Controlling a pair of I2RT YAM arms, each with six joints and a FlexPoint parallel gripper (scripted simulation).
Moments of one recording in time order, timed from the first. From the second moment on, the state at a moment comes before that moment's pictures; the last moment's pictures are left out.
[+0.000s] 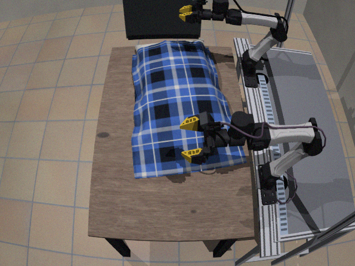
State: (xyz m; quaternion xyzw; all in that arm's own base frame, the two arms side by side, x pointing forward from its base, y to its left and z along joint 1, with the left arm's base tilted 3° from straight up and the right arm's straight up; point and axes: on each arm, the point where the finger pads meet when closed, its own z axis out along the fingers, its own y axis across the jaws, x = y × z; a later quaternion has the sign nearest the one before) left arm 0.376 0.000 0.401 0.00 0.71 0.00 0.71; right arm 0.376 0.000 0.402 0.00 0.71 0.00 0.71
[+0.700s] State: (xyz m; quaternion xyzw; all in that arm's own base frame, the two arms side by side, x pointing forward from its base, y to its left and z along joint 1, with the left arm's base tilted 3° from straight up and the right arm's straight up) left arm 0.375 0.000 0.401 0.00 0.71 0.00 0.71; right arm 0.348 -0.071 0.352 0.07 0.79 -0.02 0.61
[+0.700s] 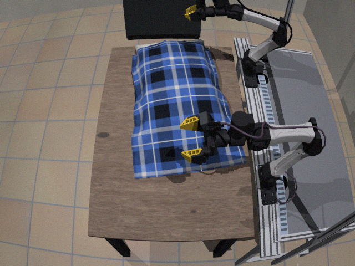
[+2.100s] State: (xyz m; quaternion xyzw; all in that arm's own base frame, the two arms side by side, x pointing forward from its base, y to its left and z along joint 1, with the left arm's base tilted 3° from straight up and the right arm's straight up) left arm 0.375 0.000 0.401 0.00 0.71 0.00 0.71; right arm 0.201 -0.218 0.206 0.48 0.81 0.15 0.30
